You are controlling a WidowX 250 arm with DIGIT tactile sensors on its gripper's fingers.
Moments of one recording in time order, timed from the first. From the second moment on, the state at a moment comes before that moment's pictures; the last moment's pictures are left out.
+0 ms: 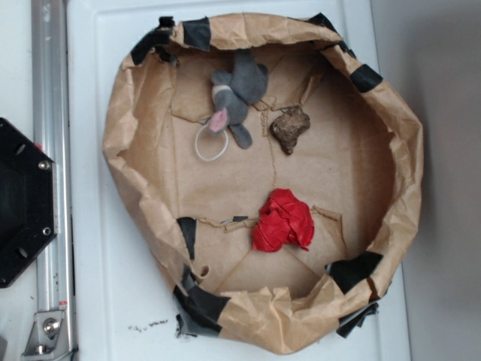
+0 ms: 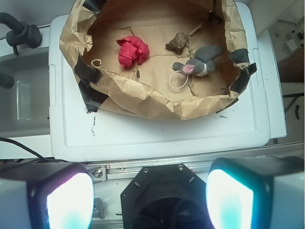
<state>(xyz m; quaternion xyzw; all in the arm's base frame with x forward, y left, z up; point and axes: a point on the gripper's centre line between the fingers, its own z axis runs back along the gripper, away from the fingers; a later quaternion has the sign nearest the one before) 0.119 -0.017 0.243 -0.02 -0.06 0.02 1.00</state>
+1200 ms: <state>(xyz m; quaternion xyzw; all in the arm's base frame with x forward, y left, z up) 0.289 0.041 0.076 0.05 -0.08 0.14 0.99</state>
